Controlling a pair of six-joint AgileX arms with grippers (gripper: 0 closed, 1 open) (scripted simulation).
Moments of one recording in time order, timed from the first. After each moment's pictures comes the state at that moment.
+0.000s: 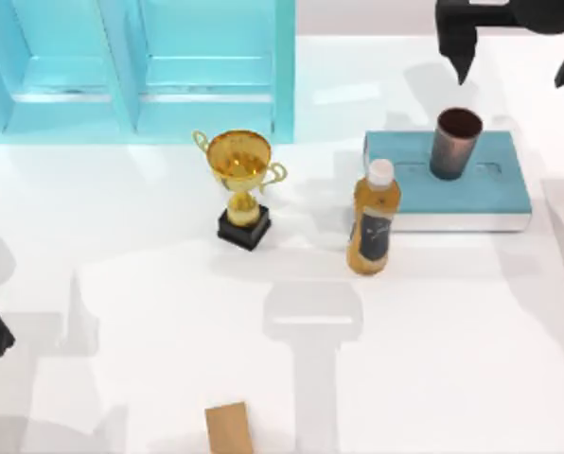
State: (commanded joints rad) left arm 0.00 0.00 0.00 0.00 0.00 0.00; right arm 0.26 2.26 2.34 -1.46 0.05 0.30
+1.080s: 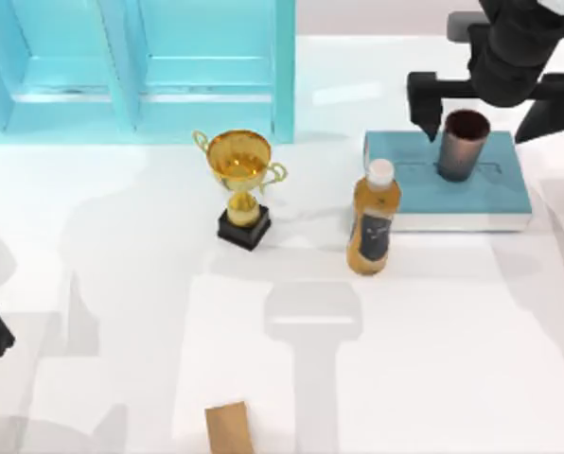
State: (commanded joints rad) left arm 0.00 0.00 0.00 0.00 0.00 0.00; right arm 0.26 2.30 2.01 -1.09 0.05 0.29
